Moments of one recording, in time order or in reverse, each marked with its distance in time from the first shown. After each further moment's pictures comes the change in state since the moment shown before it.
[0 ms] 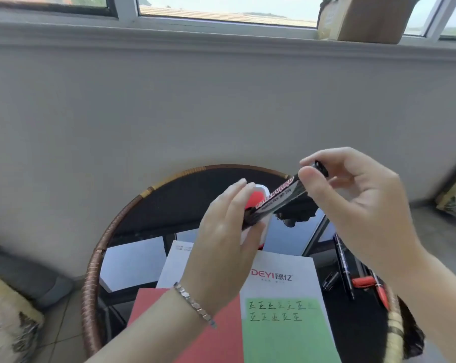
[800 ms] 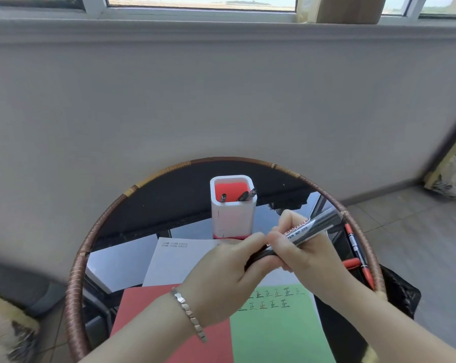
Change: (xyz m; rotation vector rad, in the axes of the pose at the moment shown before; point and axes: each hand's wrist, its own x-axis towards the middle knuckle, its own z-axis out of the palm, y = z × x) left_hand -0.017 0.011 0.012 -0.187 -0.515 -0.045; right_hand -0.061 0.059 0.022 0.495 -0.238 0.394
